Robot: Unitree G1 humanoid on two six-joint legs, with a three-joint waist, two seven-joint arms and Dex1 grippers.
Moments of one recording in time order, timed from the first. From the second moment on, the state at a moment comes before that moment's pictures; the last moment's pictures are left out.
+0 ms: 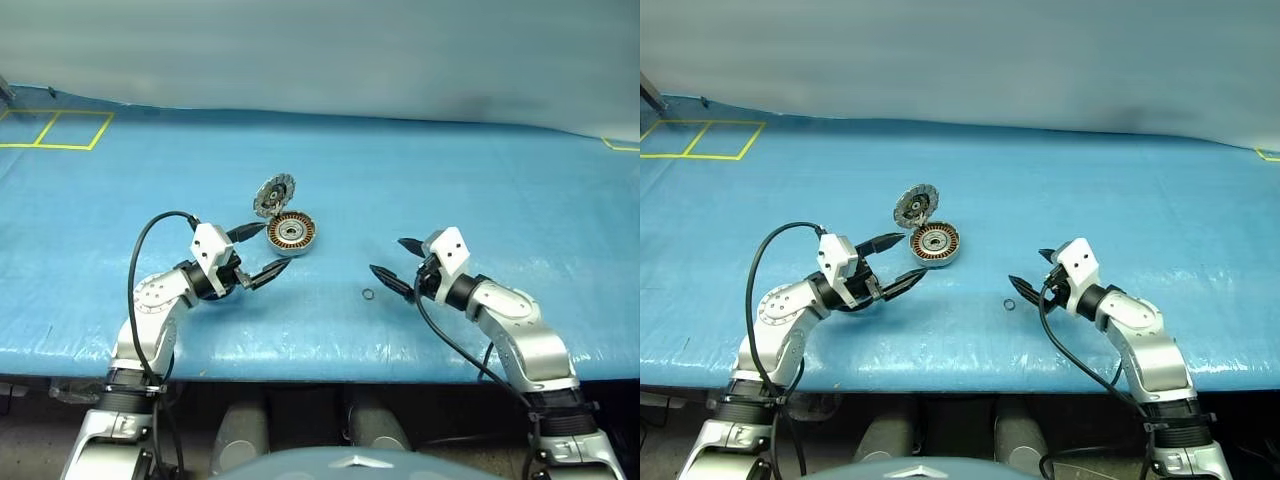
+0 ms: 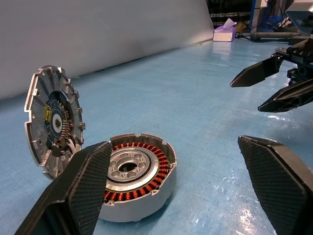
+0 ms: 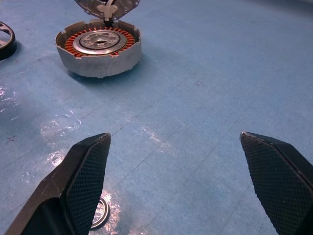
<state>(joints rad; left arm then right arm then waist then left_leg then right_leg) -0.20 0.41 -0.02 0.04 -0.32 0.03 -0.89 -0.10 -0.49 -0.01 -0.13 0.28 0.34 0.69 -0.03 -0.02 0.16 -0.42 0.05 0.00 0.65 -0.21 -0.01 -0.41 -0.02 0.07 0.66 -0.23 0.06</state>
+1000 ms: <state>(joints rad) -0.22 0.39 -0.02 0.11 -0.32 0.02 -0.88 -0.10 -0.49 -0.01 -0.13 0.29 0.29 0.70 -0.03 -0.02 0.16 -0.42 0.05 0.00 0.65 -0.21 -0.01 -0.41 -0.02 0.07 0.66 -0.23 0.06</state>
